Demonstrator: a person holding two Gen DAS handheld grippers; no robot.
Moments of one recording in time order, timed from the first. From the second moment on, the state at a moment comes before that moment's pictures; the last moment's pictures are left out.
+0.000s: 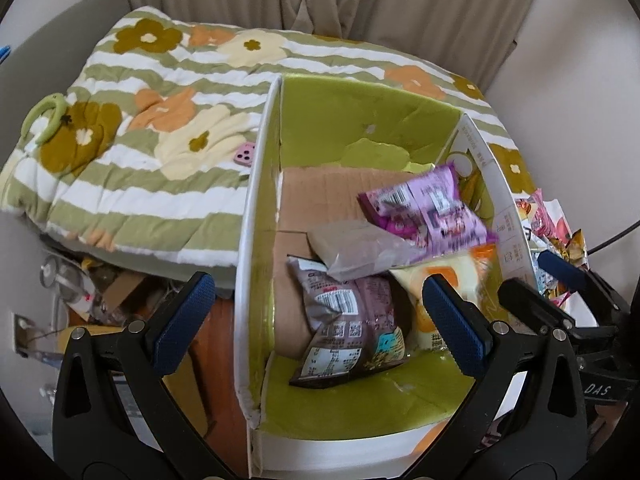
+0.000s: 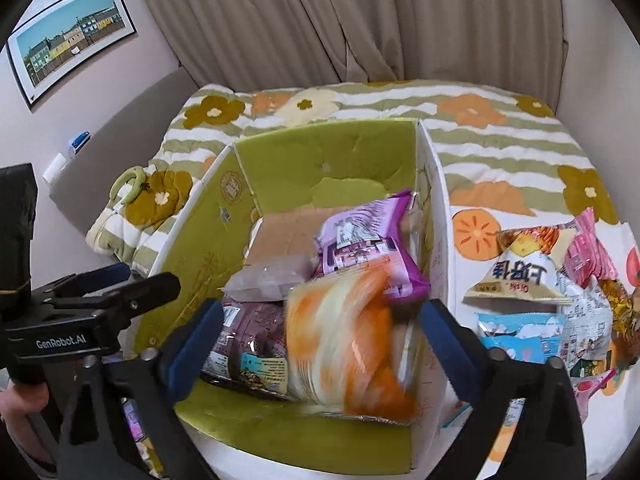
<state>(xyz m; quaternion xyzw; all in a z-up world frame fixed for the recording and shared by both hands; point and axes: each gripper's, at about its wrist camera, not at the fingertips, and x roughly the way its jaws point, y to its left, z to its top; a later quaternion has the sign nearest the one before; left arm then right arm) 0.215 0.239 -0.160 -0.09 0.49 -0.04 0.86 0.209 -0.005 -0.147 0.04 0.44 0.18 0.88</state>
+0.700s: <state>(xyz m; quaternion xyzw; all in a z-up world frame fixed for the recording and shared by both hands) 0.172 0.217 -0.120 -0.07 0.46 -0.04 0.88 0.180 -0.022 -0.111 0.03 0.41 0.19 0.89</state>
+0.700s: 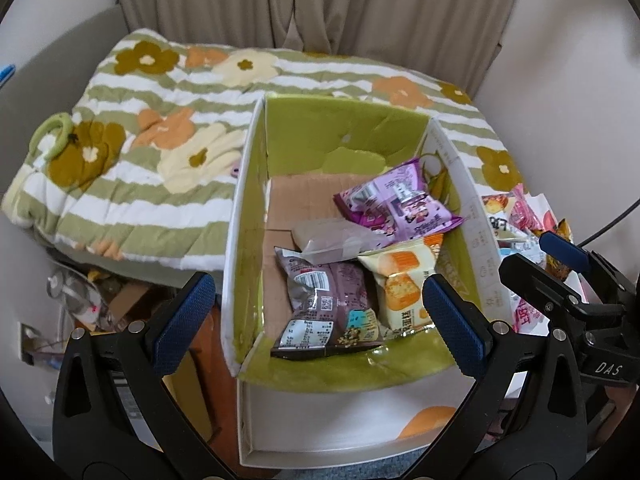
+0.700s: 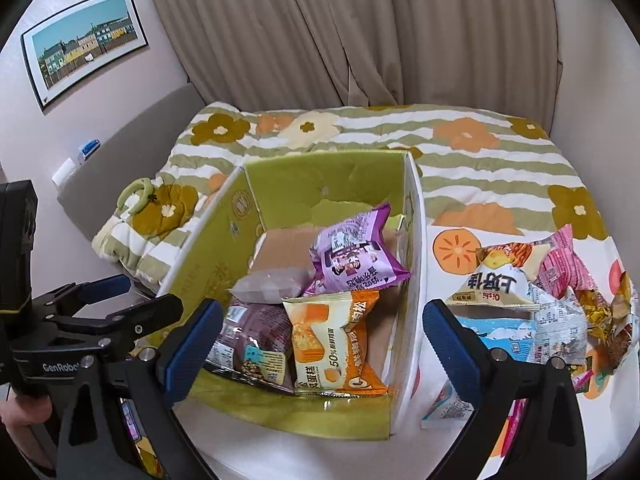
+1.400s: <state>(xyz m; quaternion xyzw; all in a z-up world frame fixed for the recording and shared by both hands) 0.123 0.151 -0.073 -0.05 0.40 -0.12 0.91 0.101 -0.110 -0.056 0.05 0.34 0.08 0.94</state>
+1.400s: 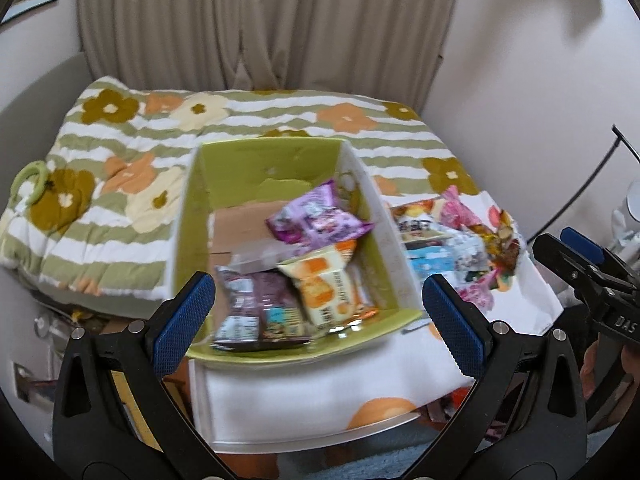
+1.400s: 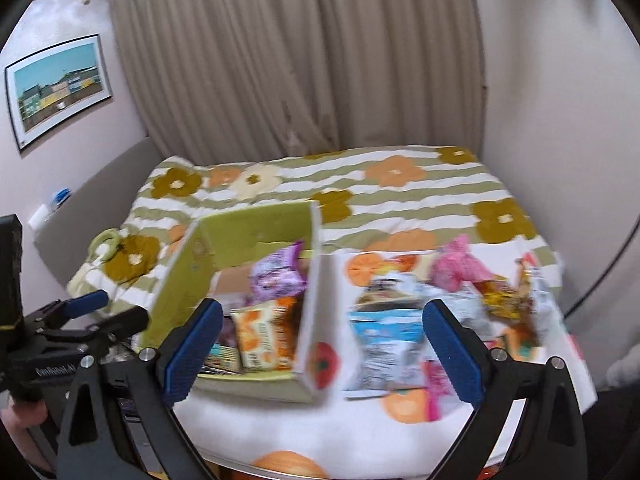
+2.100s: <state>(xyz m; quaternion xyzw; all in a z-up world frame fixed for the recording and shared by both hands) 0.148 -0.064 -0.135 -0.05 0.44 -0.09 0.89 0.118 -0.283 -0.137 0.06 0.41 0.09 0.90</state>
